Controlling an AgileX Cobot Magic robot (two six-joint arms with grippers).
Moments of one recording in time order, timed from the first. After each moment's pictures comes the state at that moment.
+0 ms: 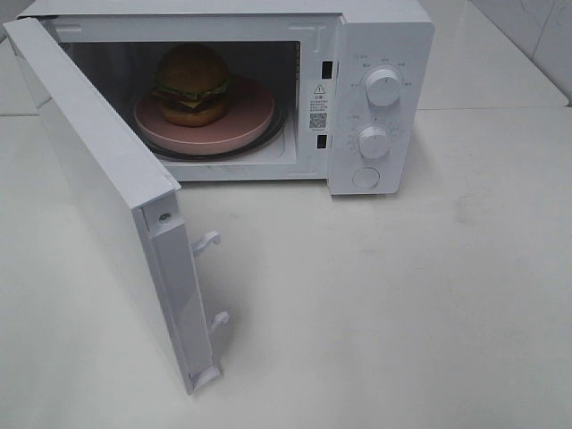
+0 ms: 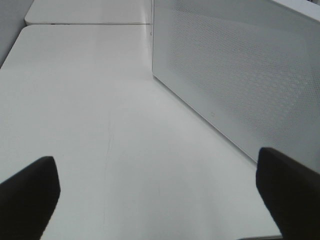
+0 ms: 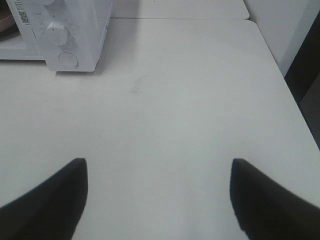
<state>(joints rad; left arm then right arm) 0.03 0.00 -0.51 -0.14 1.07 0.05 0.11 0.00 -0.50 -0.14 1.00 0.11</state>
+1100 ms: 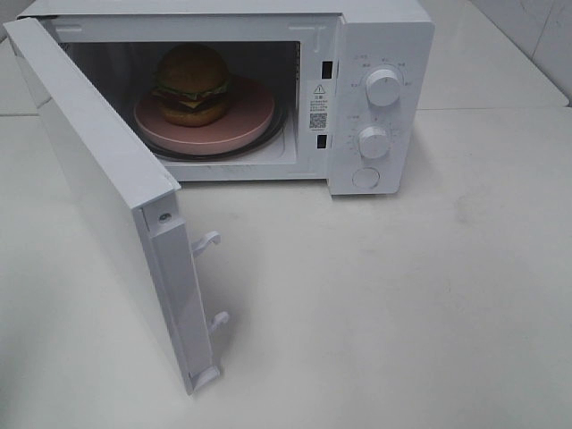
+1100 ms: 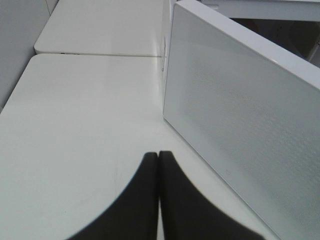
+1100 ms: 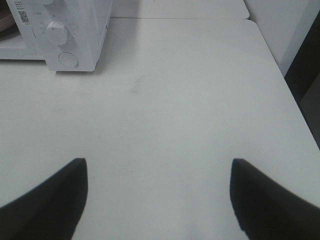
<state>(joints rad) 0.03 0.36 -0.54 -0.14 0.70 0.05 0.11 0.00 -0.50 -0.14 1.00 0.11</state>
